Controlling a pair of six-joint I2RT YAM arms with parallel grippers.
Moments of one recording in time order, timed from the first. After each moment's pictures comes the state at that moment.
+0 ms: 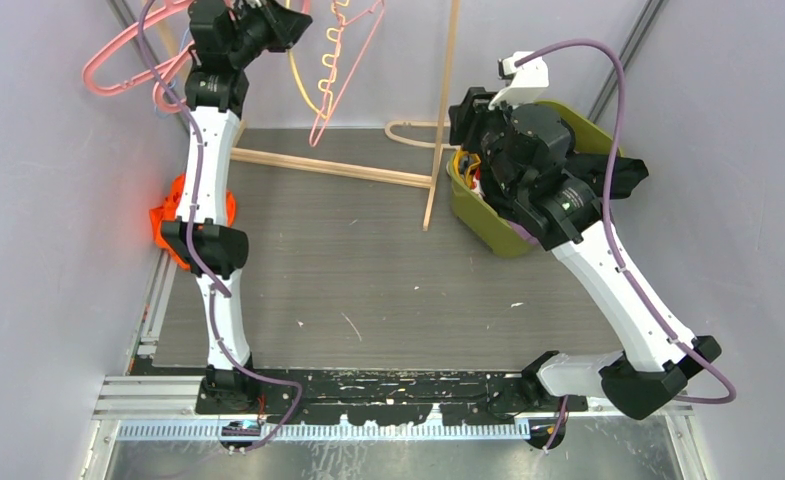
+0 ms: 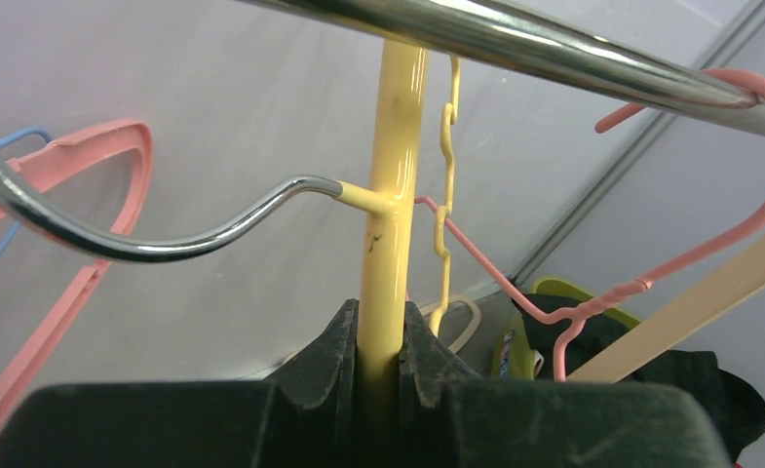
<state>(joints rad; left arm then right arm) -0.10 2.20 2.67 -0.33 0.45 -0.41 0.59 1.26 1.60 -0.33 0.37 0.19</state>
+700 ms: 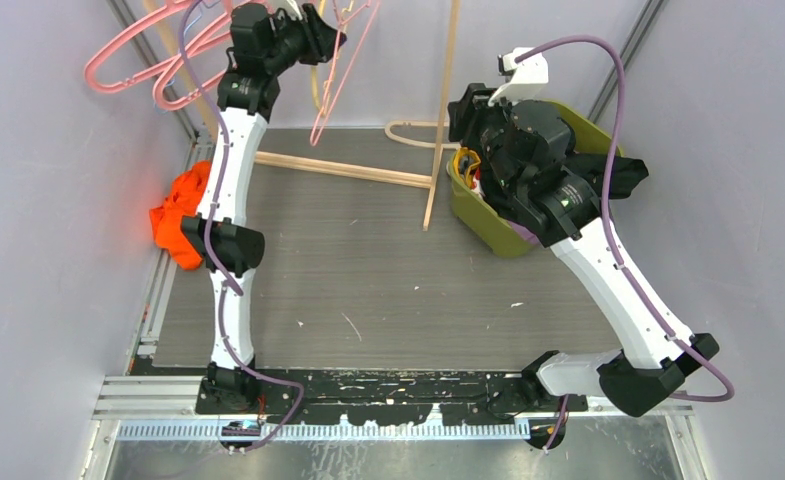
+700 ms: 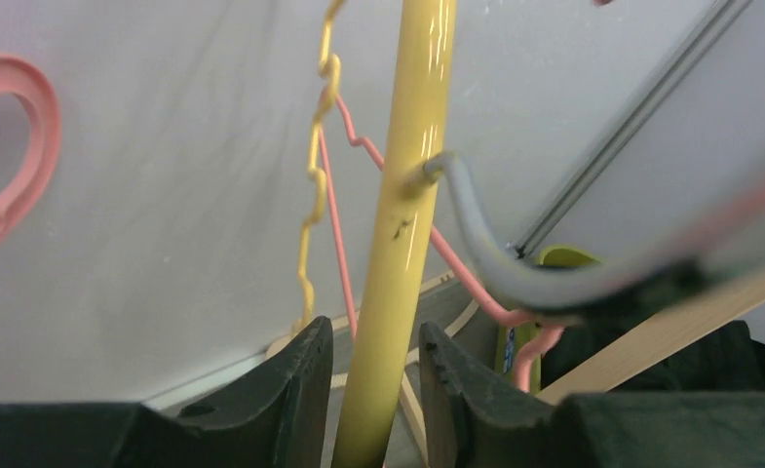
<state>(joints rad) -0.20 2.26 2.73 -0.41 0.40 -0.33 0.58 1.28 1.61 -0.32 0.36 0.19</state>
